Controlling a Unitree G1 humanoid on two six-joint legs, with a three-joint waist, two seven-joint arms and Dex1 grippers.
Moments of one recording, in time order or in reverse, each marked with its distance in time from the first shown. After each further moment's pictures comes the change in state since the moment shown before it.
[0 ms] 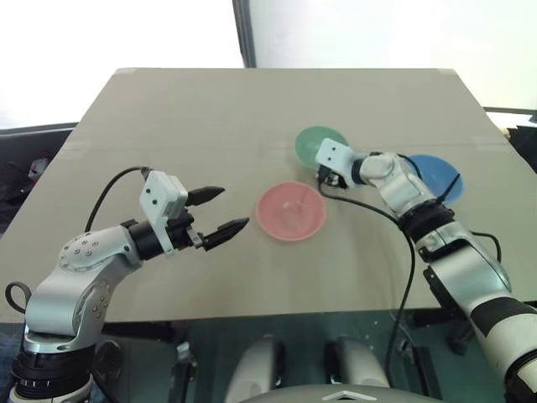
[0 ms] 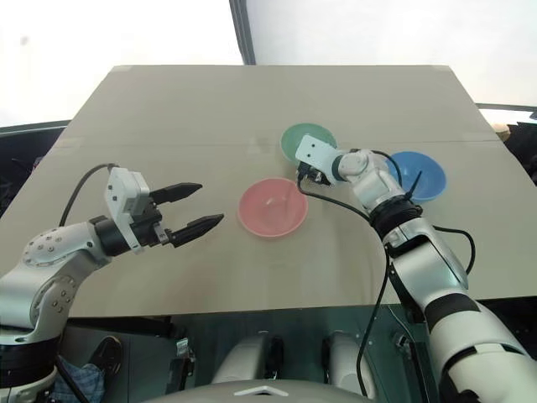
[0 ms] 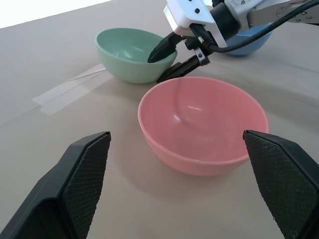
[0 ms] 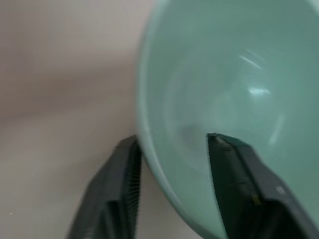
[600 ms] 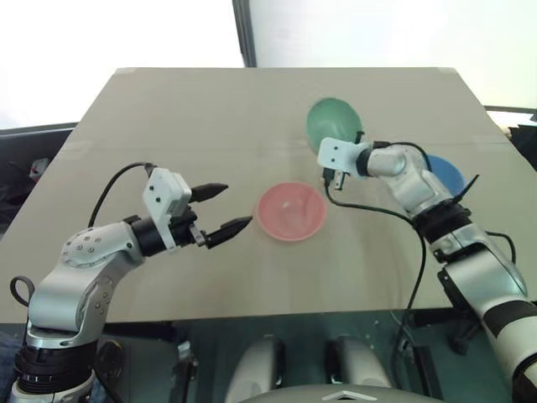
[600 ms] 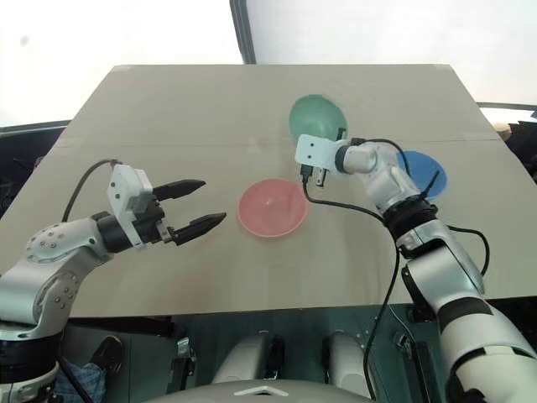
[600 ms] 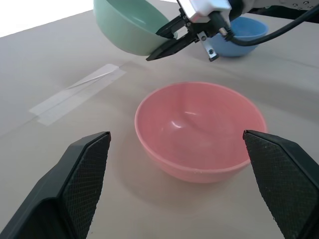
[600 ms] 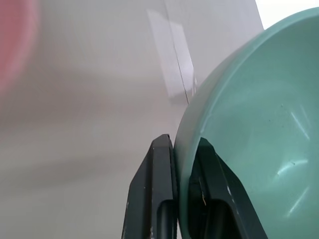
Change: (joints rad) left arm -0.027 0.005 -0.031 0.010 0.014 -0.028 -0.016; right arm 0.106 -0.162 -0.011 -0.332 -0.029 -0.256 0.122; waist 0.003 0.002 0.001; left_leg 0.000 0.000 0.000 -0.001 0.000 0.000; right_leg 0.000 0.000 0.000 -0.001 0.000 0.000
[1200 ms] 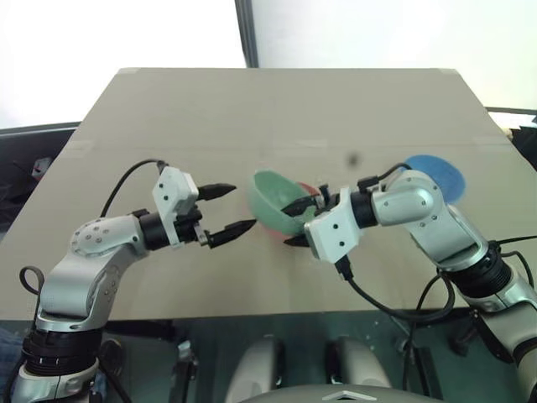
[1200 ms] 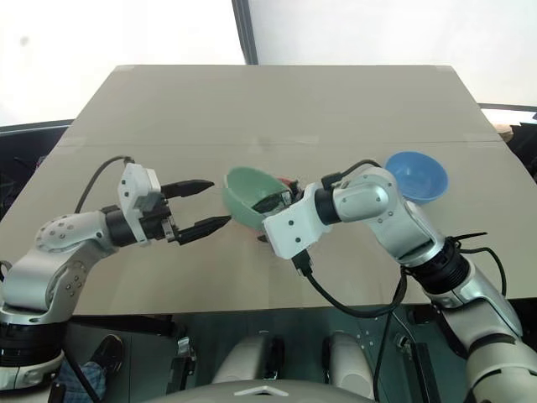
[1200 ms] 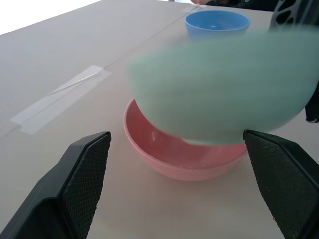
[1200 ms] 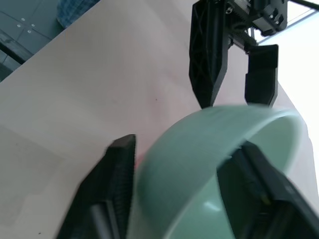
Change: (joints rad) left arm -0.059 0.018 -0.054 0.100 0.037 -0.086 -0.101; right arm 0.203 -0.107 0.080 -0.754 0.166 0.102 0.340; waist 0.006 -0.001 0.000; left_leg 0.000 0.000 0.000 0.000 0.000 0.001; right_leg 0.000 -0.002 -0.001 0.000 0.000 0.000
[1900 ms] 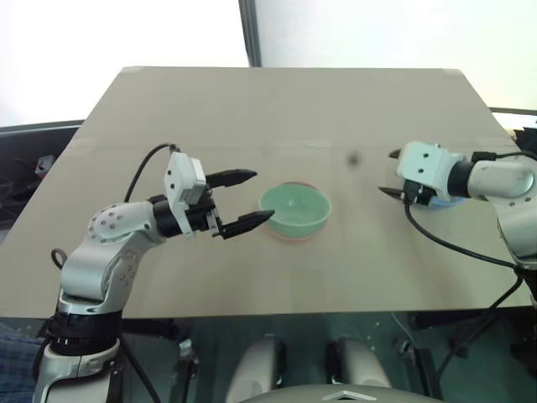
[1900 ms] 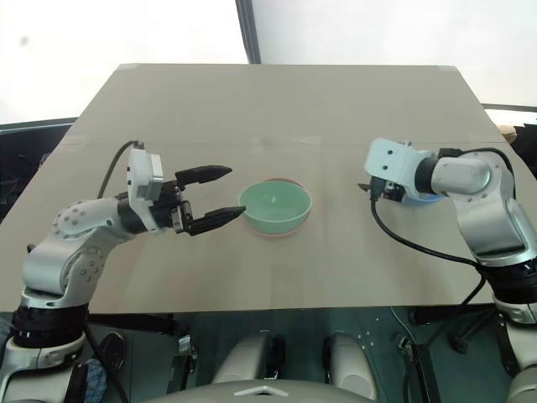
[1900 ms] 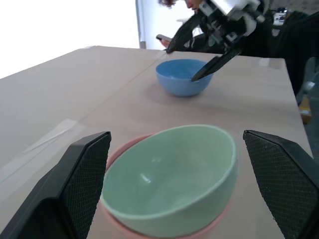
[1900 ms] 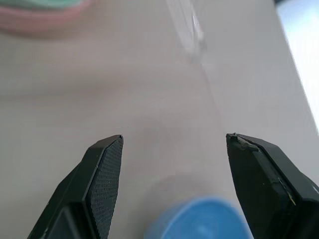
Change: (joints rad) left arm -0.168 -0.092 -0.069 0.056 -0.059 -0.036 -0.078; right arm 0.212 -0.287 -0.353 0.059 -0.018 0.531 -0.176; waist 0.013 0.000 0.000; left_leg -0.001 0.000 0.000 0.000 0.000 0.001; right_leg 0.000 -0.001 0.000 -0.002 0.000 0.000
